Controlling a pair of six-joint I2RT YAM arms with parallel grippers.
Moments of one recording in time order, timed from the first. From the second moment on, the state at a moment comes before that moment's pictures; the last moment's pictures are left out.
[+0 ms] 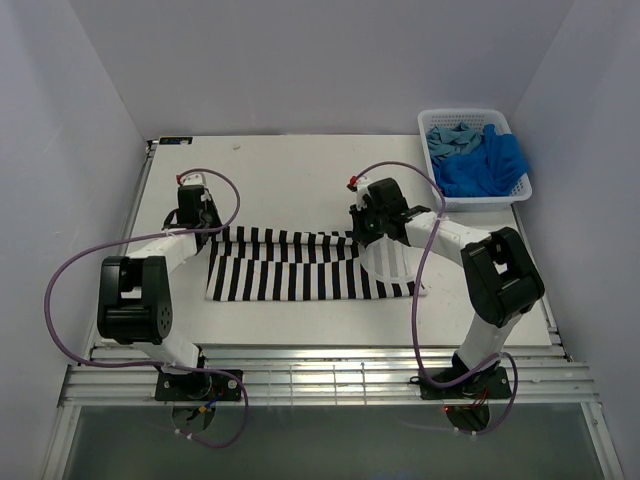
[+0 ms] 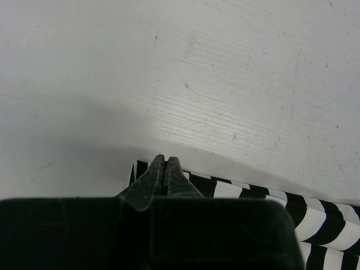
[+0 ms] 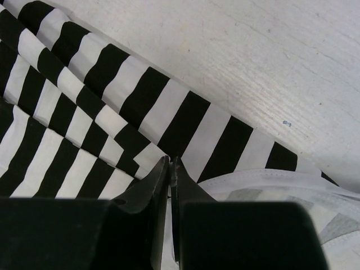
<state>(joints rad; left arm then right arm) -0.01 1.60 0.87 0.04 -0.09 -0.28 0.52 1.75 1.10 -0.15 -0.20 0.04</state>
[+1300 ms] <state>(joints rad) -0.01 1.31 0.75 -0.13 -0.19 -0.56 0.55 1.48 0.85 -0.10 -0.28 0.10</state>
